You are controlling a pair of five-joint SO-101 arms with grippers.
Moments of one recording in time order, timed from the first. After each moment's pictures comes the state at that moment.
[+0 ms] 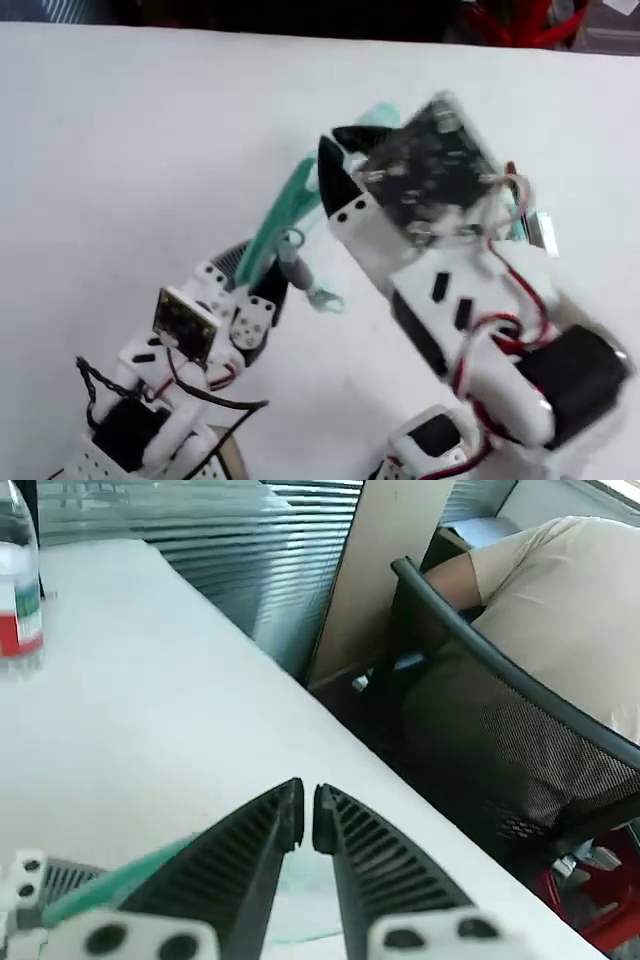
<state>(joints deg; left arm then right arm) 29.9 -104.0 80.4 38.5 -2.3 -33.8 -31.9 -30.9 87.1 21.1</state>
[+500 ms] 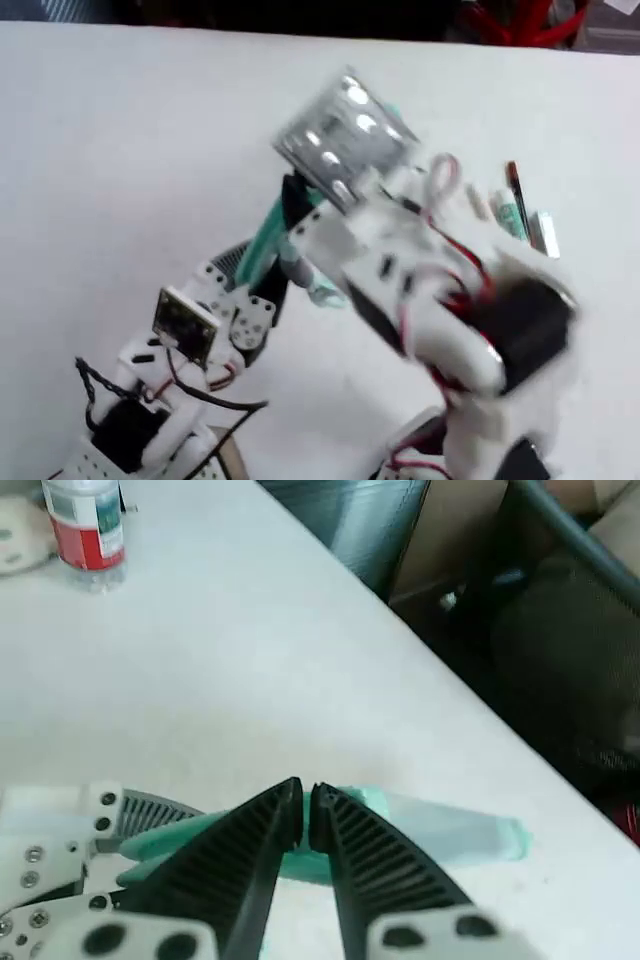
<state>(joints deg) 29.9 -104.0 80.4 38.5 -2.3 -38.1 -23.2 -33.5 98.4 19.6</state>
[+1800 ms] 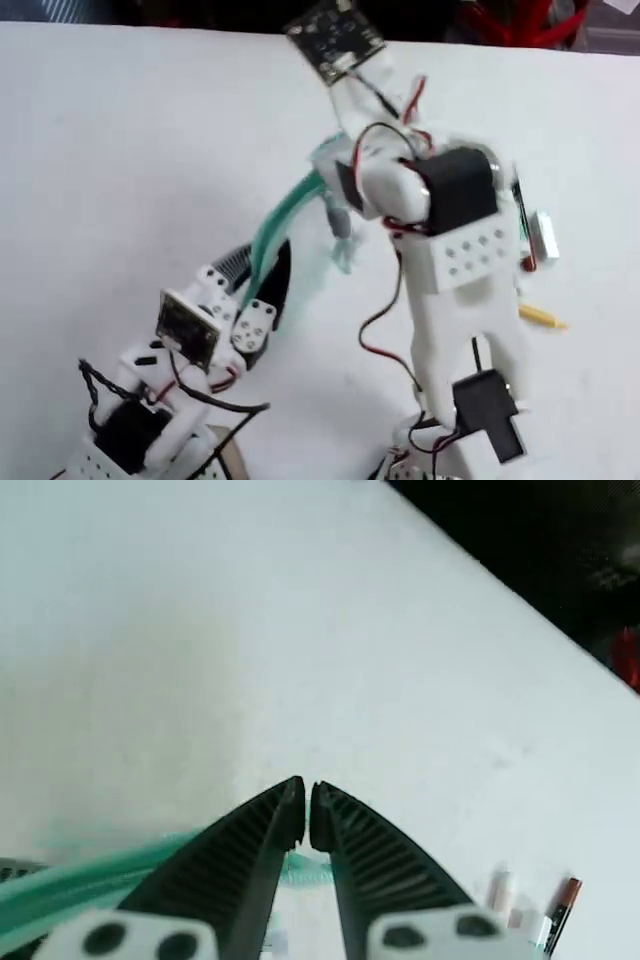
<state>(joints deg) 30.3 -104.8 82.5 39.3 -2.4 -25.4 -6.2 -39.9 98.4 19.5</state>
